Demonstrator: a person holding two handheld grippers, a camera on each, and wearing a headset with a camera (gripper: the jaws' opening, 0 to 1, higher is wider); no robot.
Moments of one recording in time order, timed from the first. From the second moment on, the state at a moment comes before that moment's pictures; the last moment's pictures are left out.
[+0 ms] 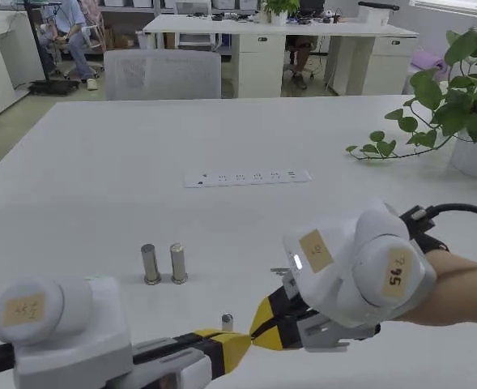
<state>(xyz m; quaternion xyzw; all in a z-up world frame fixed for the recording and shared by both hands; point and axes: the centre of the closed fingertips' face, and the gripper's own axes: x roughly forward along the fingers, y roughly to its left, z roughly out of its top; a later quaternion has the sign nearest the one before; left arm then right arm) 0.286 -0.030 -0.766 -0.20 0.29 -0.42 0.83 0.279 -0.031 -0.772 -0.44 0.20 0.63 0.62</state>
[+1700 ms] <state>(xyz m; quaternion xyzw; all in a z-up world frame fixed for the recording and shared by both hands) 0.284 -0.028 -0.770 -0.15 0.29 -0.43 0.84 0.284 -0.032 -0.767 -0.42 0.19 0.62 0.63</state>
